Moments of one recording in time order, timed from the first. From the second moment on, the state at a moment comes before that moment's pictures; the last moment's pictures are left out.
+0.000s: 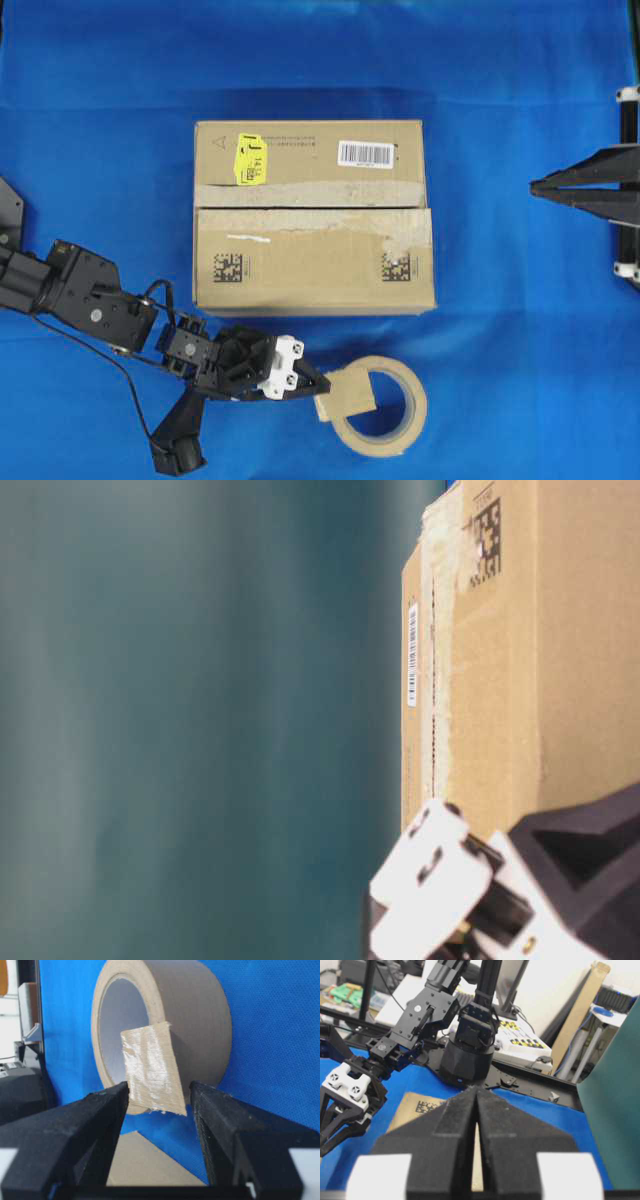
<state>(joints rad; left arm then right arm) -0.37 0.24 0.67 -0.02 -0.47 1.37 0.03 -0.94 1.14 -0.12 -0.32 -0.01</state>
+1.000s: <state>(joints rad) -0.37 0.09 0.66 -0.02 -0.38 1.35 0.03 -0.92 1.14 -0.12 -0.31 0.00</state>
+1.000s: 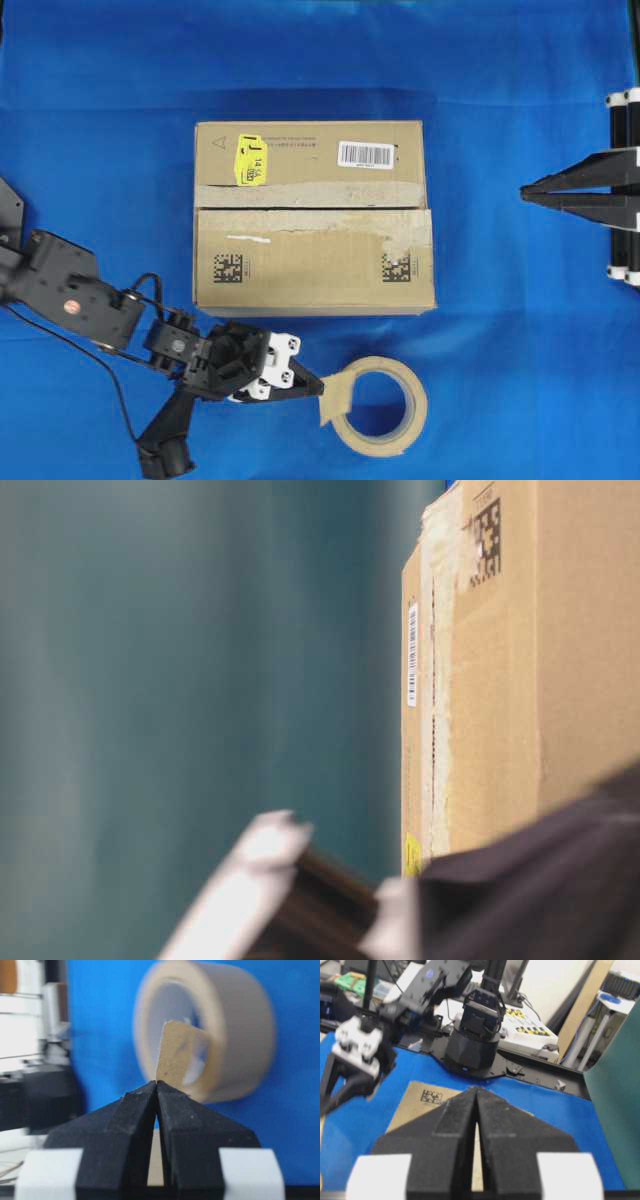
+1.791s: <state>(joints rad) -0.08 -0.11 0.62 -0.02 -0.30 1.44 0.03 -0.87 1.14 -0.12 -0.33 0.00</state>
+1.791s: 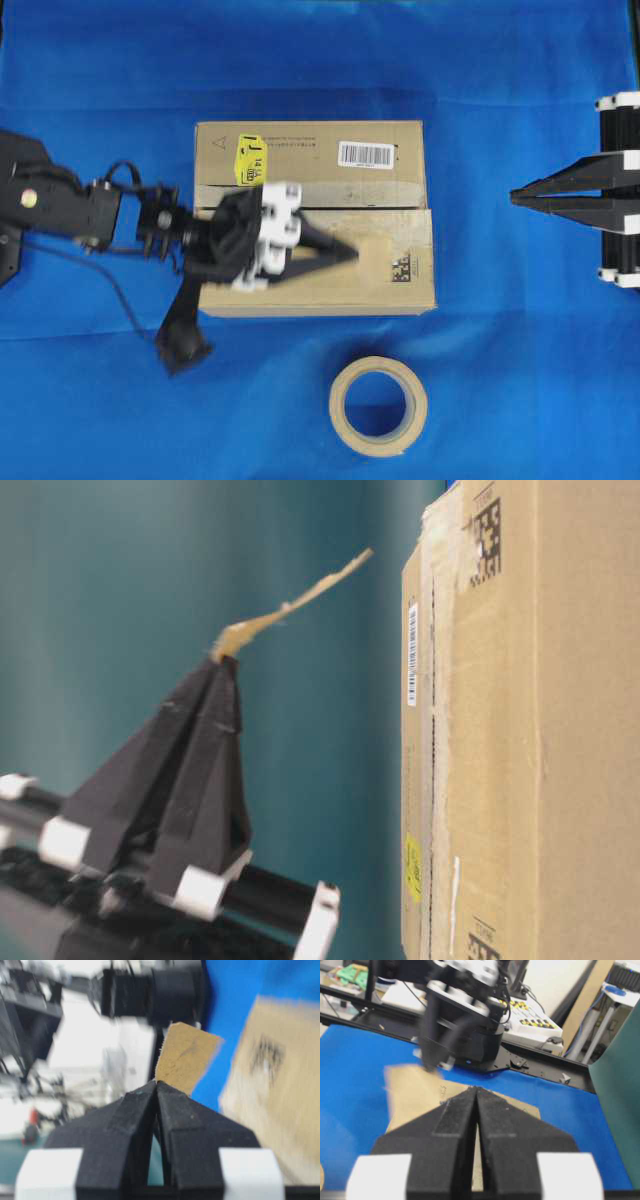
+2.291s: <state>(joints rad) 0.01 -0.12 0.65 -0.02 -0.08 1.42 0.03 -0.82 1.14 -0.12 -0.36 0.00</state>
